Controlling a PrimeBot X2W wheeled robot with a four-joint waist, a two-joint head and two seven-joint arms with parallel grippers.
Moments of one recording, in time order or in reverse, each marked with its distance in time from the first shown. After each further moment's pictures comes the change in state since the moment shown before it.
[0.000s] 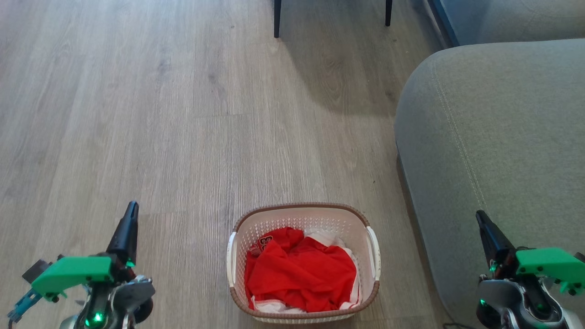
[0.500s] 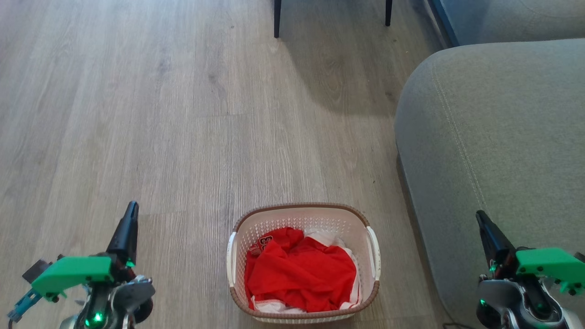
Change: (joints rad) left arm 0.000 0.000 0.000 0.000 0.000 0.000 0.000; right arm 0.000 0.000 0.000 0.000 0.000 0.000 0.000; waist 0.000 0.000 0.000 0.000
